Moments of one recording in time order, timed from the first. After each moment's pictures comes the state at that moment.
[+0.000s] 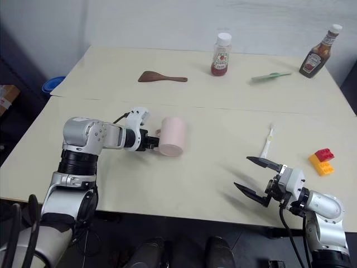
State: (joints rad) left arm -0.91 0.35 0.01 0.25 -0.43 1.44 -0.25; right arm 0.00 -0.61 -0.24 0.13 0.51 -0.37 1.24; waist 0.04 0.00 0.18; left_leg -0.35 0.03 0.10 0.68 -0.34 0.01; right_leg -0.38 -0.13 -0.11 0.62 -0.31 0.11
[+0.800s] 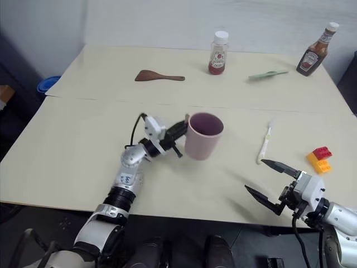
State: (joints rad) left arm -0.66 0.02 -0.04 0.71 -0.14 -0.51 -0.65; right arm 0.21 -0.65 -0.36 -0.14 0.53 -0.26 1.10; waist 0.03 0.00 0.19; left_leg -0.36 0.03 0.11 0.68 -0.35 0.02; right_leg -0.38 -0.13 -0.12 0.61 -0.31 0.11
